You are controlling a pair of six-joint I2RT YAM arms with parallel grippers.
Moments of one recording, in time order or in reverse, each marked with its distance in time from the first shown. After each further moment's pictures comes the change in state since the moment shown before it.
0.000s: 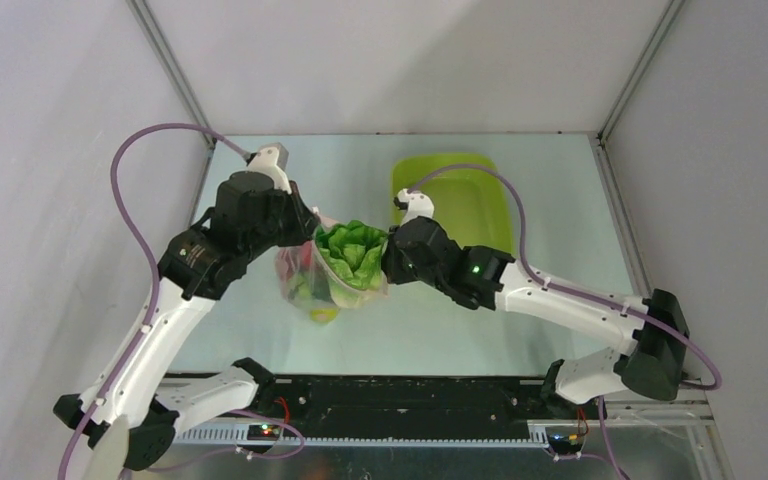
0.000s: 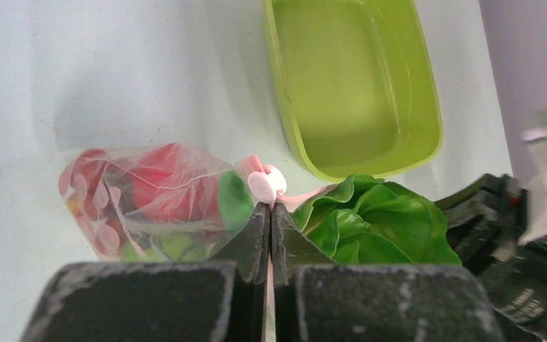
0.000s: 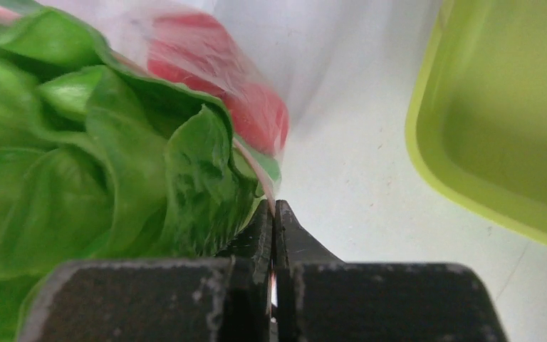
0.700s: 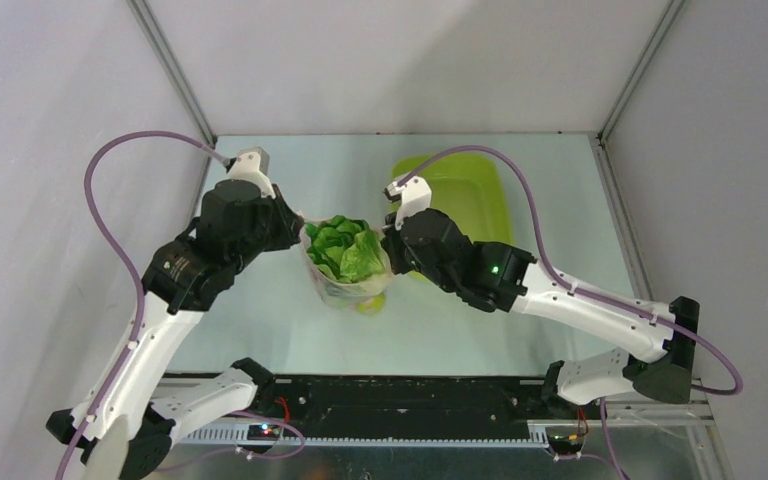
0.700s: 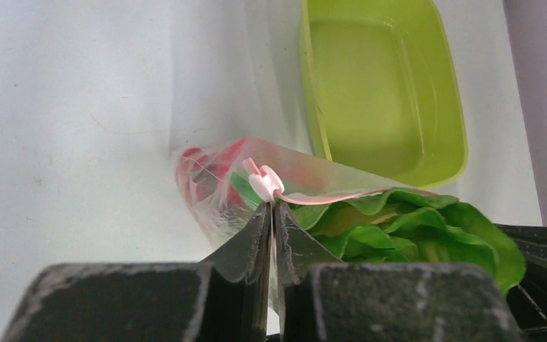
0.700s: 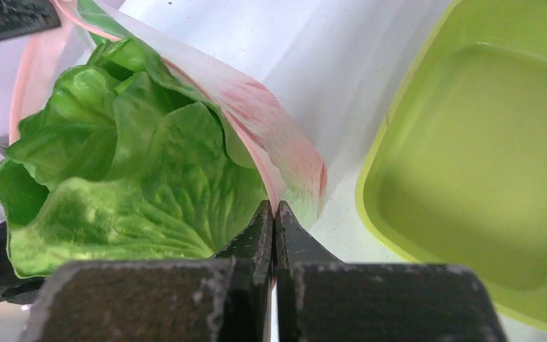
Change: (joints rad) left arm 0.006 -0.064 0.000 -0.048 -0.108 -0.001; right arm 0.074 -0.061 0.171 -0.081 0.166 -0.323
